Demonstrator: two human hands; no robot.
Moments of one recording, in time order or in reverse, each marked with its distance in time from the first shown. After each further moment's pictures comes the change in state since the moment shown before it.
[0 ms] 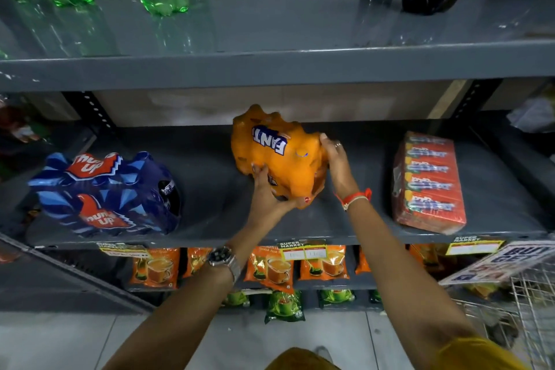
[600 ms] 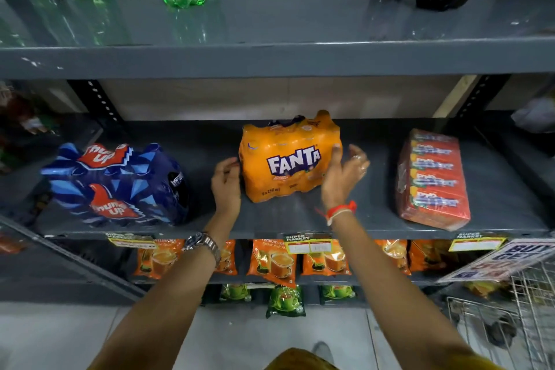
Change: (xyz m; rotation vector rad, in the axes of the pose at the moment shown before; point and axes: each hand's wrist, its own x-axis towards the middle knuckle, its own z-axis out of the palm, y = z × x) left_hand 0.008 -0.012 -0.066 -0.306 0.458 -0.135; right_hand -0.046 0.006 0.026 -0.047 0.500 -0.157
